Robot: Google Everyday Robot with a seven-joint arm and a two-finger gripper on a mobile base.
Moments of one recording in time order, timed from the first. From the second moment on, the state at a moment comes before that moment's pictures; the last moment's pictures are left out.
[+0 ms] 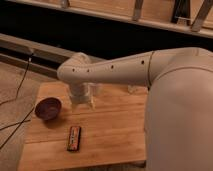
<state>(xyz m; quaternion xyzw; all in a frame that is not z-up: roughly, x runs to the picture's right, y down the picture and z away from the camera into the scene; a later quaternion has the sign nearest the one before) -0.107 0.104 0.703 -0.26 0.23 0.64 0.68</state>
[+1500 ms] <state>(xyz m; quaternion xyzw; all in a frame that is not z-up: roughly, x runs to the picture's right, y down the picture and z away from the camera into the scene) -0.041 0.074 0.759 -0.23 0.28 0.66 0.66</state>
